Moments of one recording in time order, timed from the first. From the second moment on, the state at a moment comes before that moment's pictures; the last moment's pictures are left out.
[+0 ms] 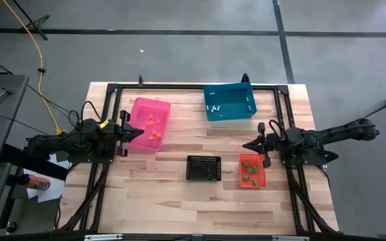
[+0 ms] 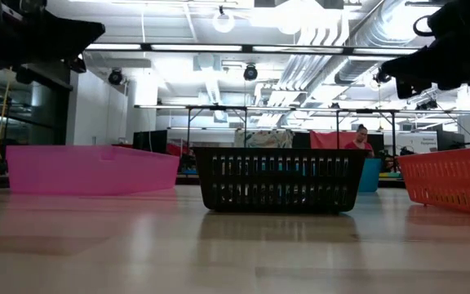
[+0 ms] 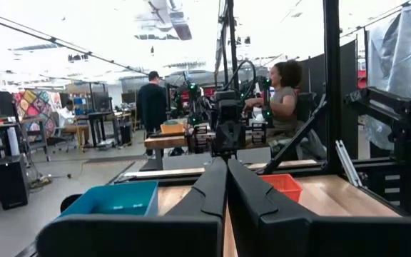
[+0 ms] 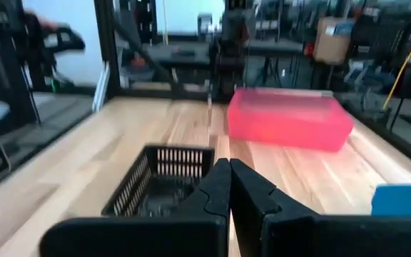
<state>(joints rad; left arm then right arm) 0.10 0.00 0.01 0.24 0.08 0.08 0.16 0.35 0.05 0.25 0.10 -0.04</state>
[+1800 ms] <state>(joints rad) 0.13 0.00 0.01 0.02 0.02 0.08 0.01 0.00 0.01 0.11 0.36 0.04</state>
